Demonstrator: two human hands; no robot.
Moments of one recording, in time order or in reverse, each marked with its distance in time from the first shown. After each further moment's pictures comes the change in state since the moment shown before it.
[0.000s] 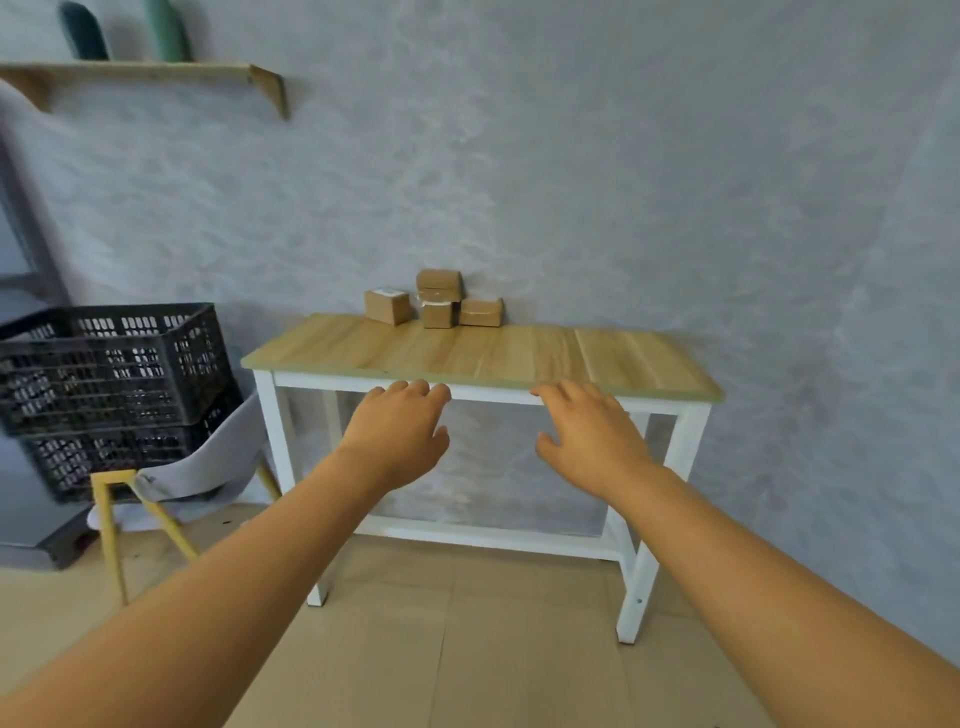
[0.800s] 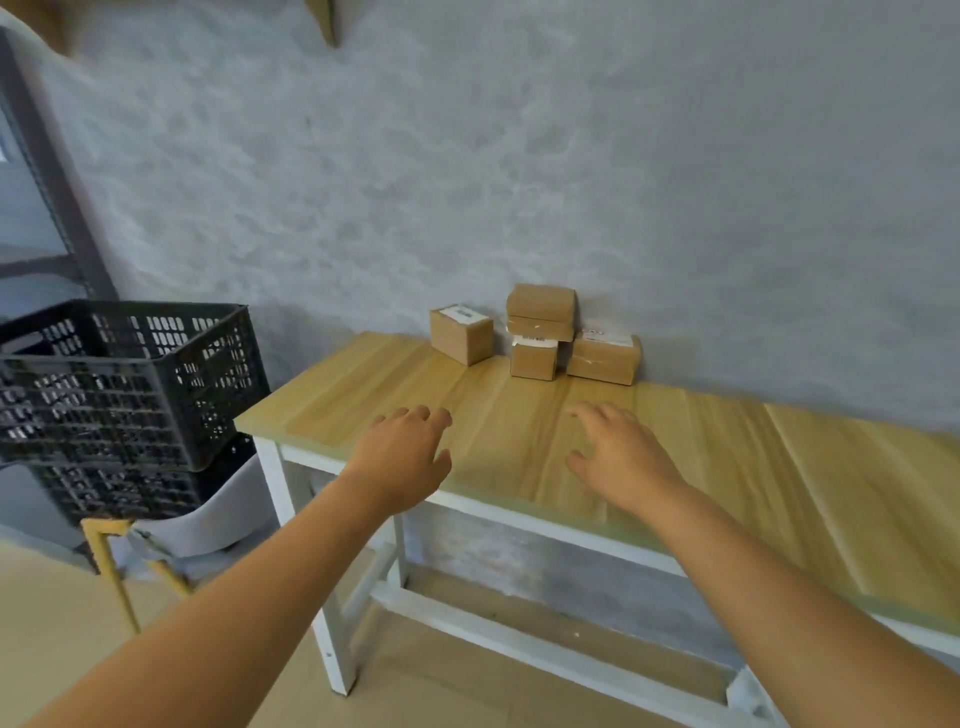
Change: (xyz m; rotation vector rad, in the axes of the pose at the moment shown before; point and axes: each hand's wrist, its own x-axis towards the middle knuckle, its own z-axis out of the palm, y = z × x) left_hand 0.323 -0.246 0.217 -0.042 -0.164 -0.238; right_hand 0.455 0.057 0.229 0.174 -0.184 -0.049
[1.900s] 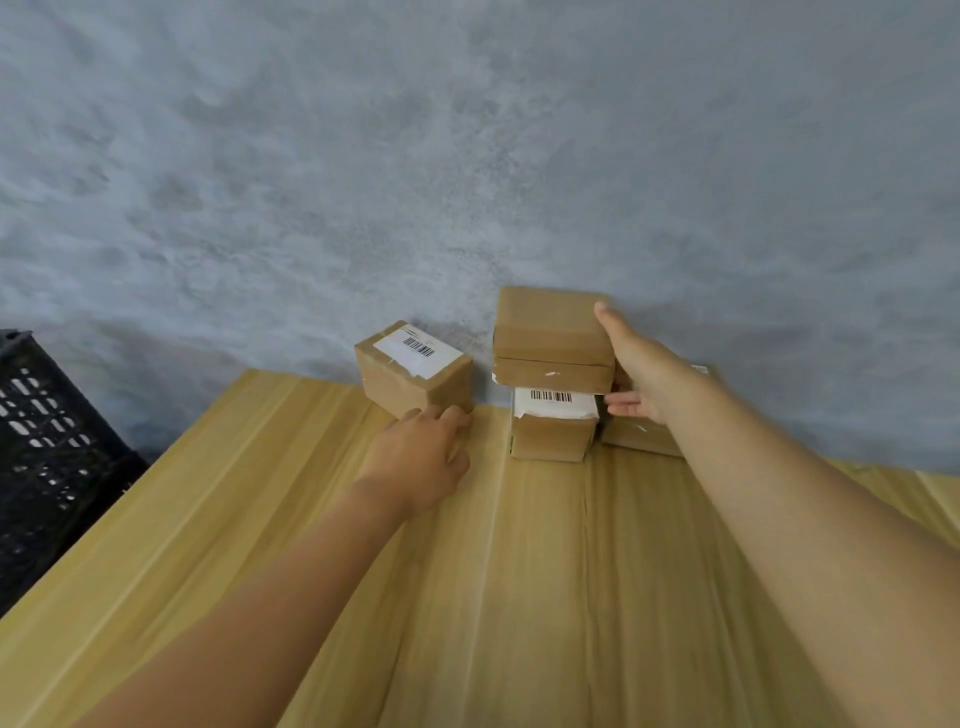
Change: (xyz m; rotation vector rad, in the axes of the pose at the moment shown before) left_hand 0.343 -0.078 0.143 -0.201 -0.163 0.083; right_hand 0.393 0.111 0.066 0.981 -0.038 0.920
